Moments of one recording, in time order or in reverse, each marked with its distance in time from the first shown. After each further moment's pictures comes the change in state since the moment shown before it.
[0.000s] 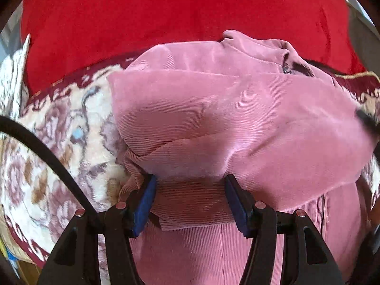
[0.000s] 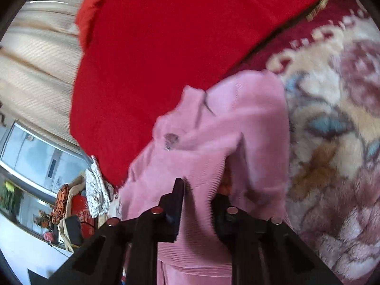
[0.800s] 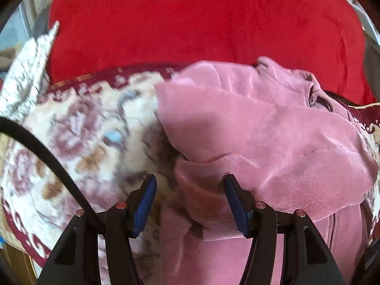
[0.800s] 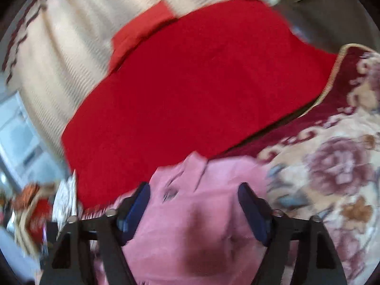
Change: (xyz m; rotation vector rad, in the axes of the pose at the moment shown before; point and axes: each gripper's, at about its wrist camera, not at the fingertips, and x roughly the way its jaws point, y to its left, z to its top) left arm -0.014 0.051 0.002 -0.129 -0.120 0.051; right arm -0.022 0.057 -0.012 -0.257 -0.180 -0.147
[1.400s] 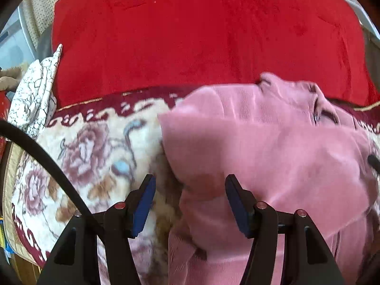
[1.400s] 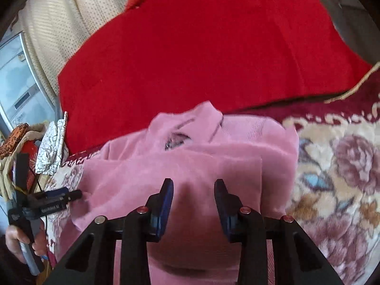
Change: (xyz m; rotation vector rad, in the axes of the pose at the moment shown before) left arm -0.001 -0.010 0.027 0.035 -0.065 0.063; right arm 0.036 0.033 -0.026 -0.186 0.160 -0.077
